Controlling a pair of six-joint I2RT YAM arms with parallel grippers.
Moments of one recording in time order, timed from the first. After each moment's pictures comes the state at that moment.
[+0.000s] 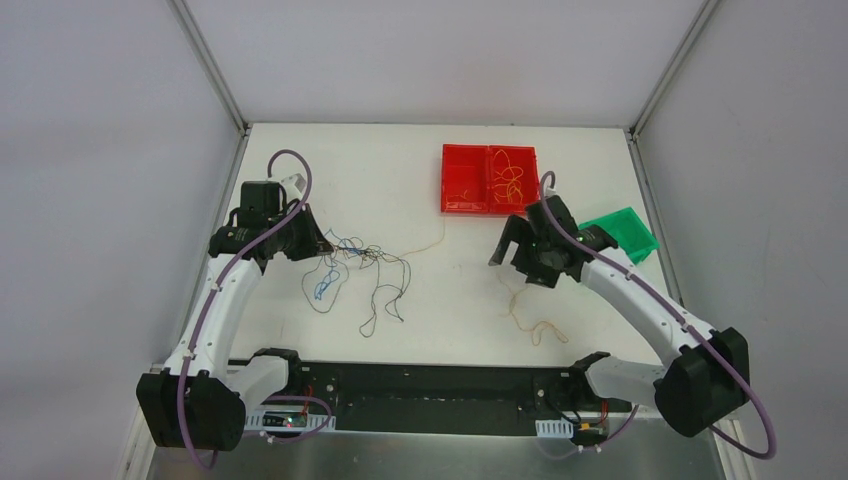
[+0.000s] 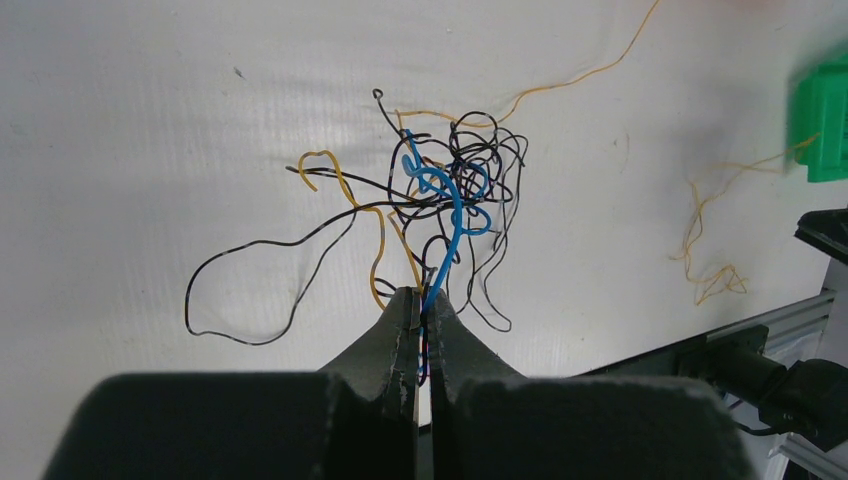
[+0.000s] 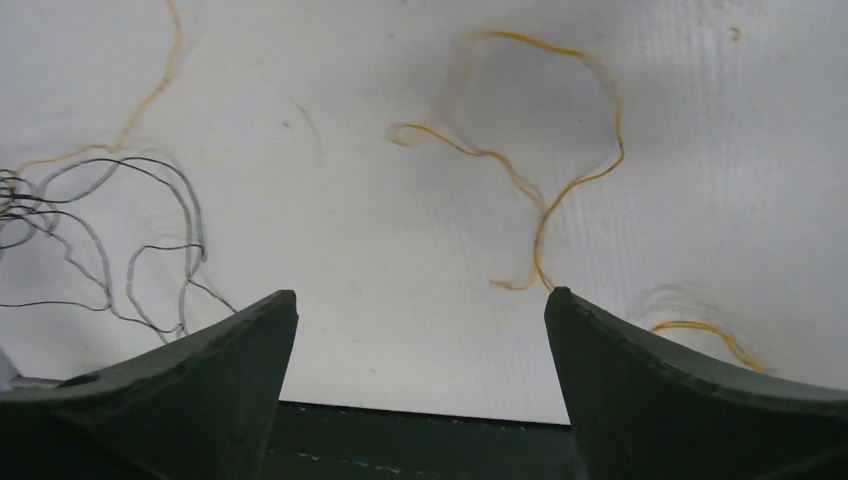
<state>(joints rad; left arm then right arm) -0.04 1.04 0.94 -0.75 0.34 -0.34 0.50 1.19 0.93 -0.75 0.01 0.84</state>
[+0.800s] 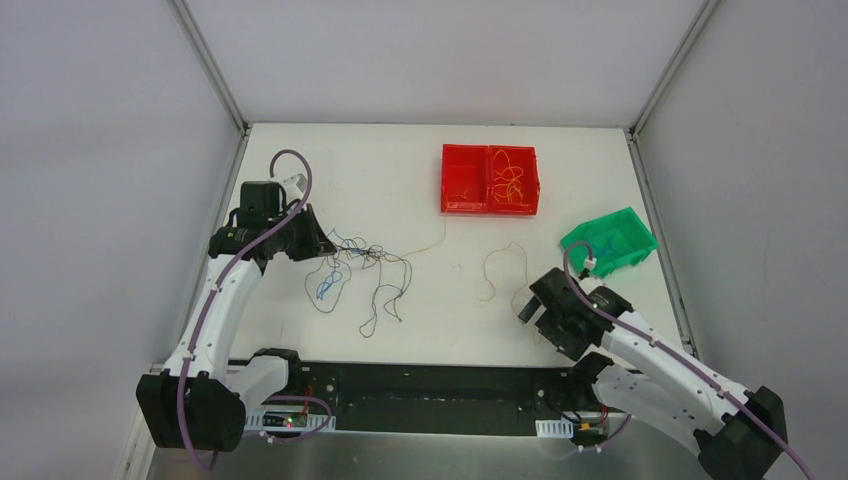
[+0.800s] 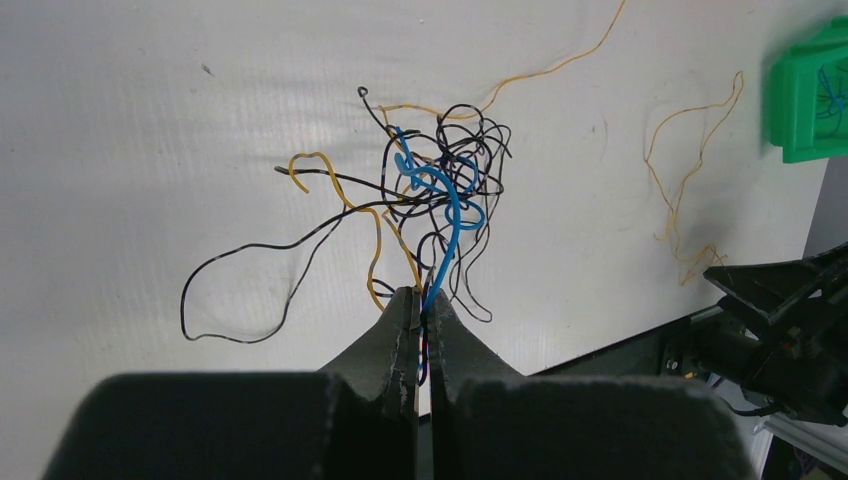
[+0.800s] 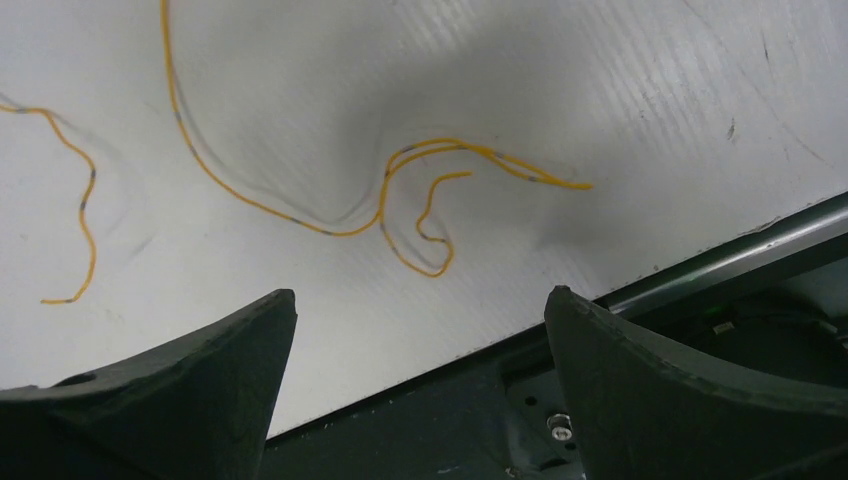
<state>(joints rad) -0.04 1.04 0.94 -0.75 0.39 -0.34 0.70 0.84 0.60 -1.10 0.29 1.30</state>
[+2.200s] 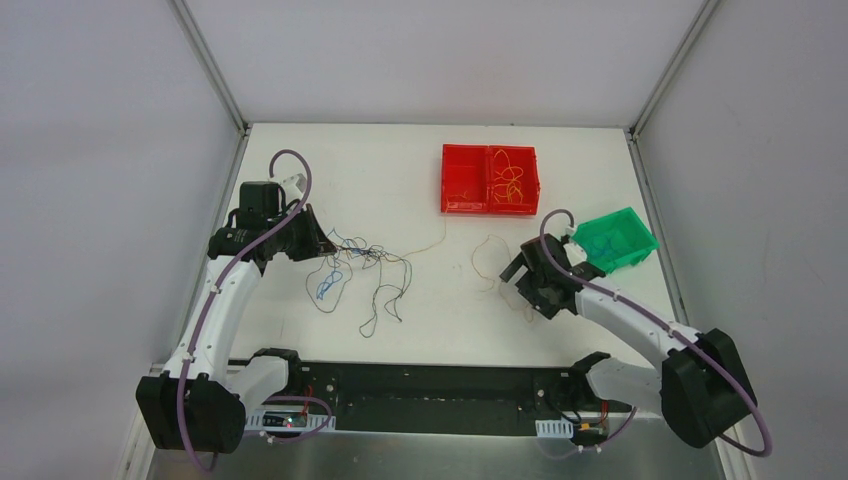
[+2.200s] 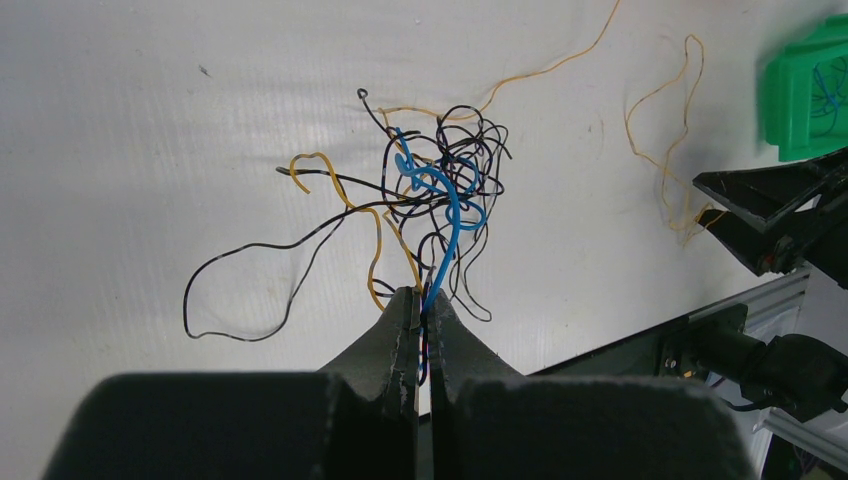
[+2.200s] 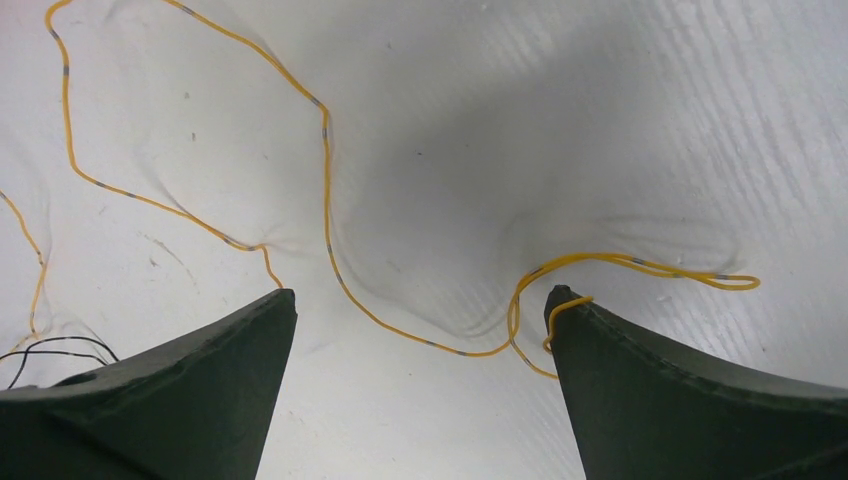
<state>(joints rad) -0.04 1.03 0.93 -0.75 0.40 -0.34 0.53 1.12 0.57 -0.56 0.24 1.17</state>
